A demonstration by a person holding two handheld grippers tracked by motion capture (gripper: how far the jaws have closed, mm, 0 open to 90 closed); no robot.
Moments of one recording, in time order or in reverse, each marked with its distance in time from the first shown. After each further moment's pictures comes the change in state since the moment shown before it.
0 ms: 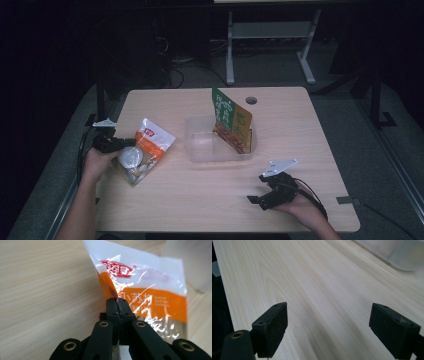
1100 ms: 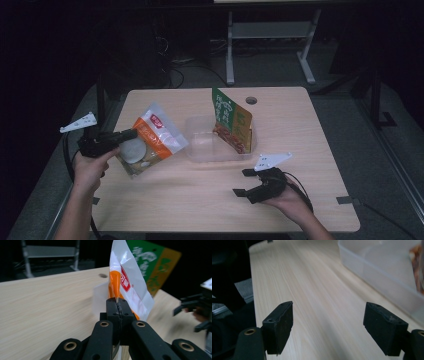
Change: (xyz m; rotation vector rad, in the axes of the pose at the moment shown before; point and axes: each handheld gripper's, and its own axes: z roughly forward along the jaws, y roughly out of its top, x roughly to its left) left arm -0.106 0.035 -0.074 -0.343 -0.204 0.060; right arm 0.015 0.037 0.002 -0.176 0.127 -0.062
